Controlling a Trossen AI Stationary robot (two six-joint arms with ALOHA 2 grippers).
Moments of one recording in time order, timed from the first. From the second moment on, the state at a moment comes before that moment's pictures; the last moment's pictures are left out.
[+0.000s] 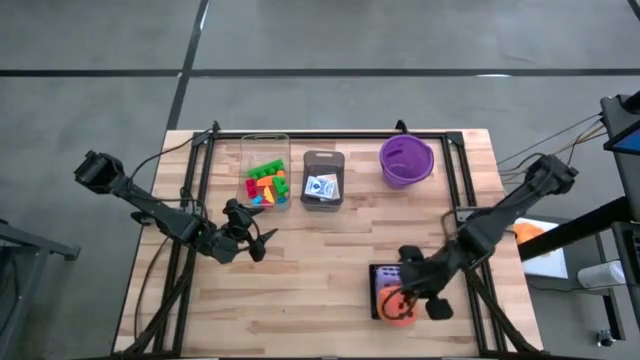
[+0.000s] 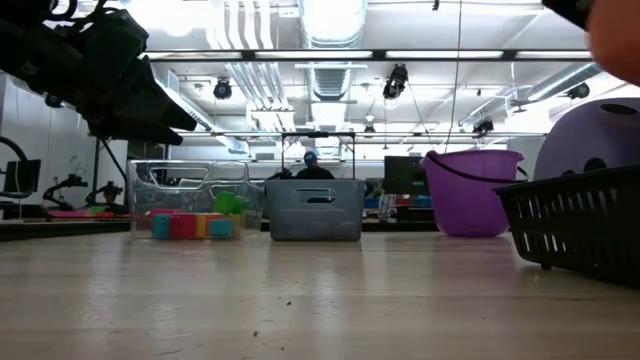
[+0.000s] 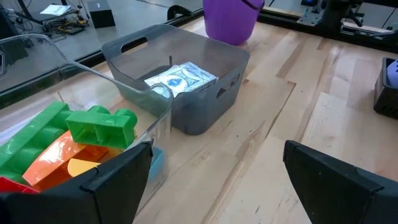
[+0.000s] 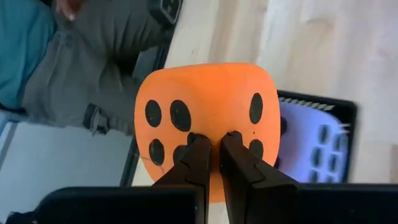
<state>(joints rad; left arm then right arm) -0.50 1.09 0.39 -0.02 -0.92 -0.66 0.65 1.25 1.03 -0.67 -0.06 0.53</state>
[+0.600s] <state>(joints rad) -0.50 1.09 0.39 -0.02 -0.92 -0.66 0.63 1.40 1.03 -0.65 -0.10 0.51</state>
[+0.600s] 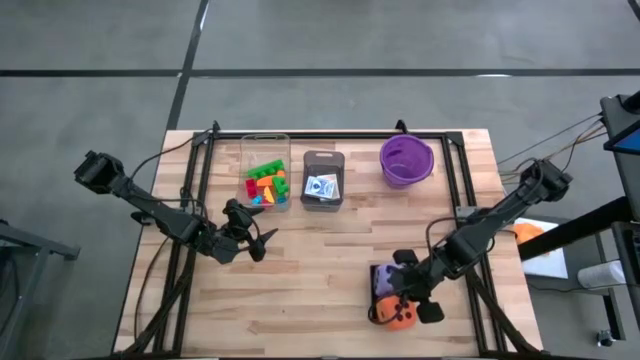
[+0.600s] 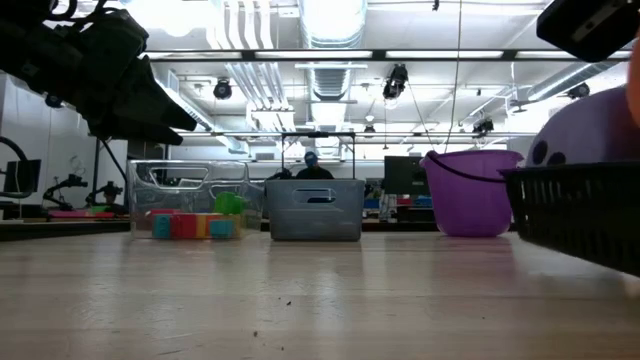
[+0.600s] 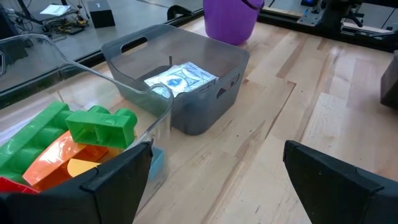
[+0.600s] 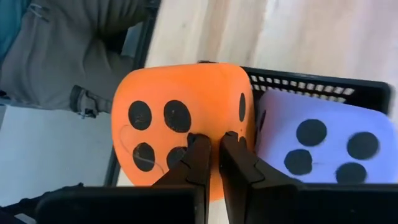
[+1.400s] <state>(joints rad) -0.50 1.09 0.39 -0.02 -0.92 -0.66 0.56 1.31 1.03 -0.79 -0.02 0.52</state>
